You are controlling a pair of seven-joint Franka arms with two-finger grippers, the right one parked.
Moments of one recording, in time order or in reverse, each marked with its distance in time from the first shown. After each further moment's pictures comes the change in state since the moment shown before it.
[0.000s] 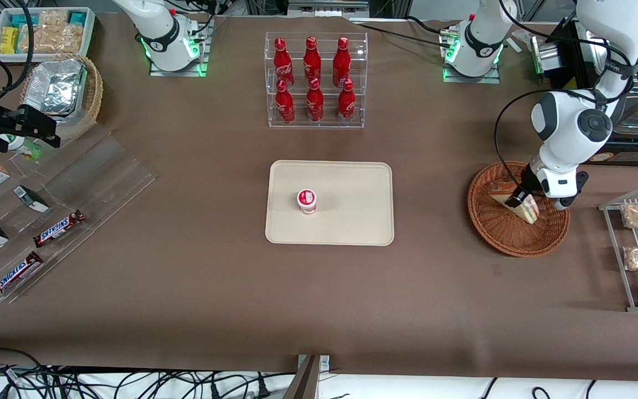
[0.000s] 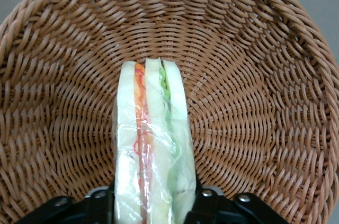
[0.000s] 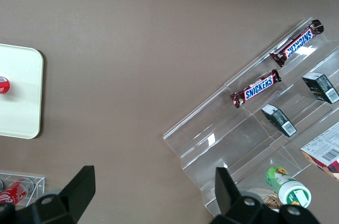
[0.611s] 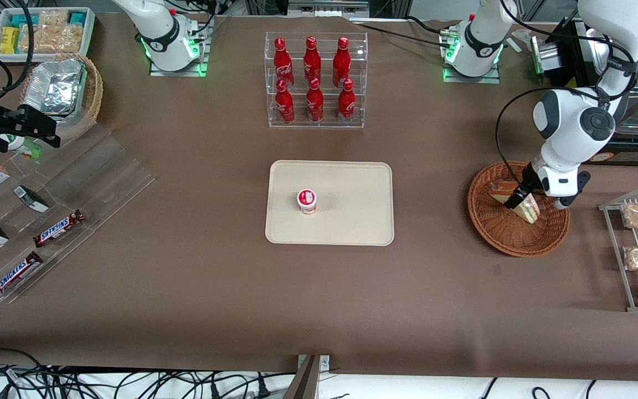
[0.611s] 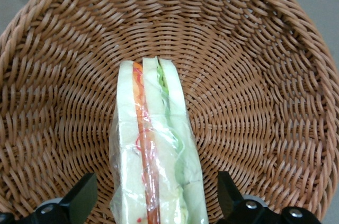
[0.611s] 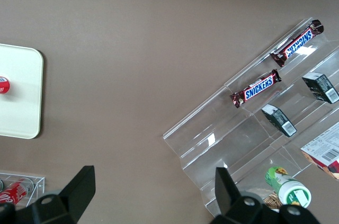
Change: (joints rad) arm 0.000 -0.012 0.000 -0.001 0.000 -0.022 0.028
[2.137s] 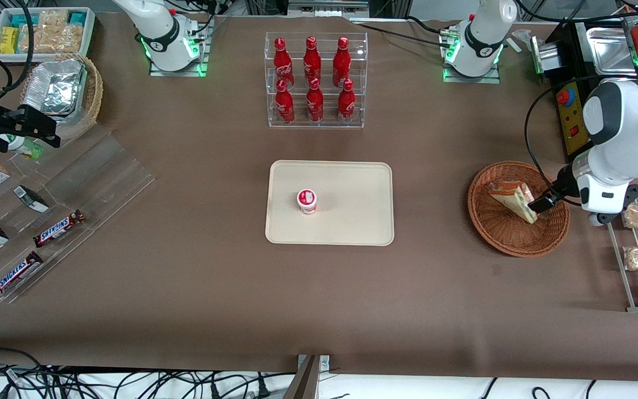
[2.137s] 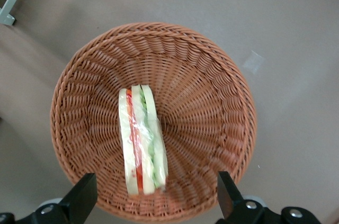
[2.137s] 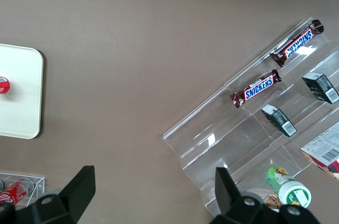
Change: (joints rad) arm -0.005 -0.054 0.001 0.347 0.000 -0.528 0.133
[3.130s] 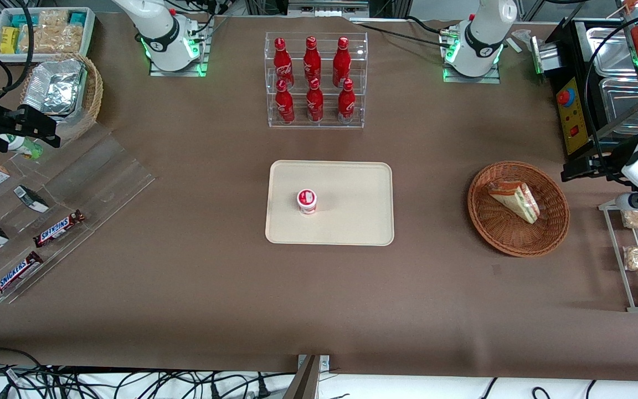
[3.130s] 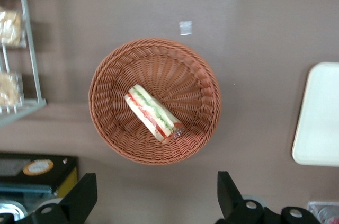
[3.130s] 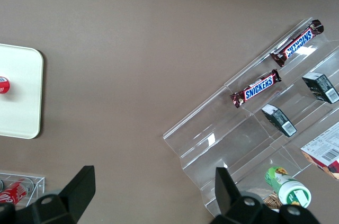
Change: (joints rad) arm -0.029 0.037 0.000 0.513 0.000 -0.589 0.559
